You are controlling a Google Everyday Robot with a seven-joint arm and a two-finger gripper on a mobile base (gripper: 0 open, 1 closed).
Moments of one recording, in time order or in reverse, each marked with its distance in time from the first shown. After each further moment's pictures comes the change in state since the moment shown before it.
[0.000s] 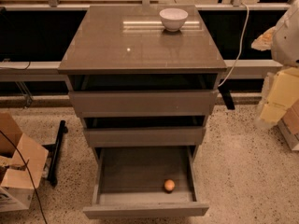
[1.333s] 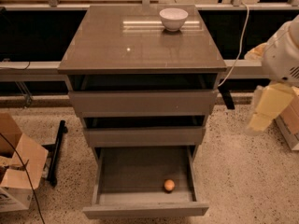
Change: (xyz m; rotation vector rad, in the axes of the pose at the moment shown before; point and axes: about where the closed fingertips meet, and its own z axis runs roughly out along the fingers) arm 0.004 -0.002 0.037 0.007 -0.046 0.004
